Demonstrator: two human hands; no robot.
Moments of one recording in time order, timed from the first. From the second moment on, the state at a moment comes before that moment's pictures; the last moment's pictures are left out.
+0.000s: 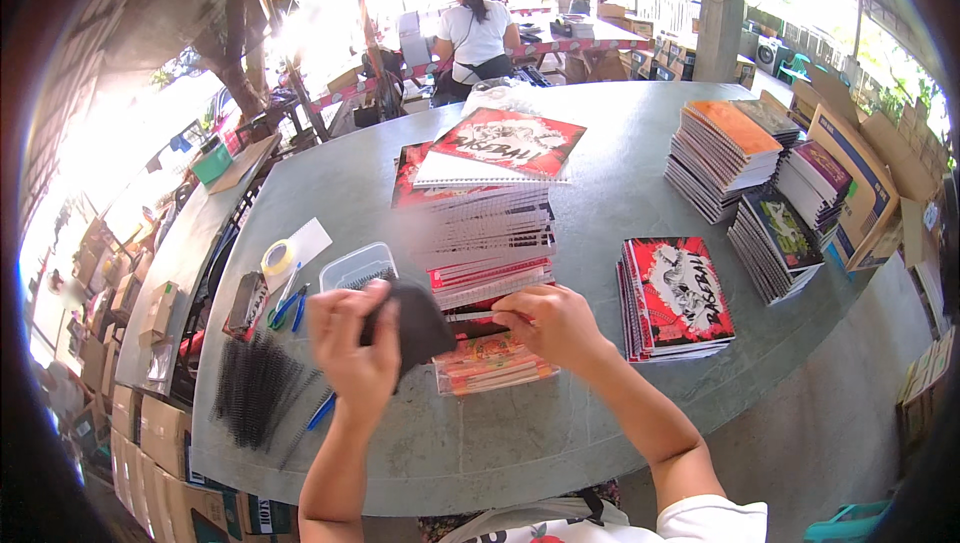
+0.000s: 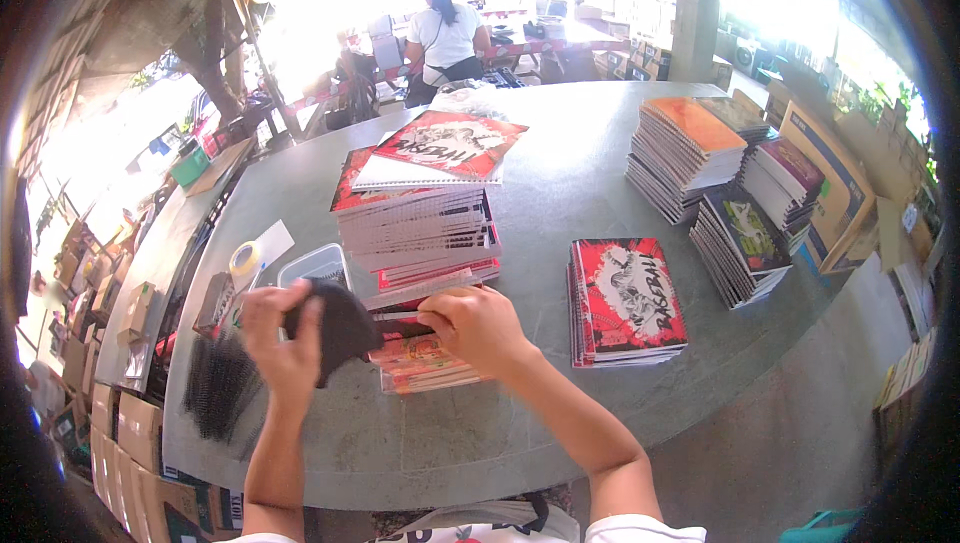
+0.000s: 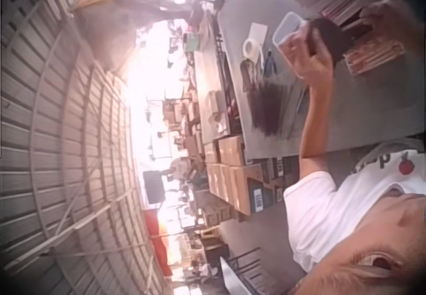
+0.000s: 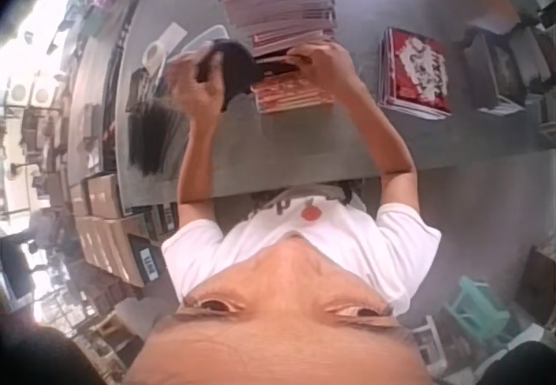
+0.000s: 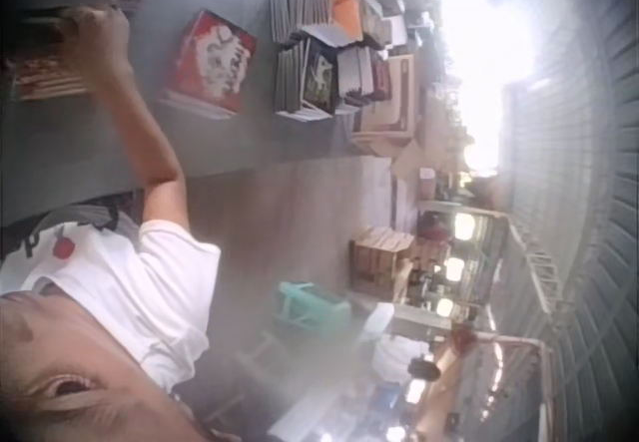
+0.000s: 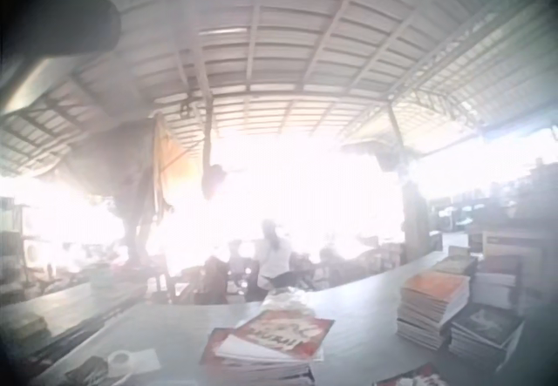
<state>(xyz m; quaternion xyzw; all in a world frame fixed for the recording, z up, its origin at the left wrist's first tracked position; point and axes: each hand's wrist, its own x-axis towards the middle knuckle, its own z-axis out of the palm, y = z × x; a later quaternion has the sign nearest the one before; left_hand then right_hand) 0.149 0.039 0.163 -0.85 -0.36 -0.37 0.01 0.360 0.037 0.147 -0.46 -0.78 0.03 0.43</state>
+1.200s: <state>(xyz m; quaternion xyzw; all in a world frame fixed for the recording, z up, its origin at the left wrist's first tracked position) 0.189 0.036 0.177 -0.82 -0.35 -0.45 0.03 0.366 0.040 0.096 -0.30 -0.49 0.52 0.63</state>
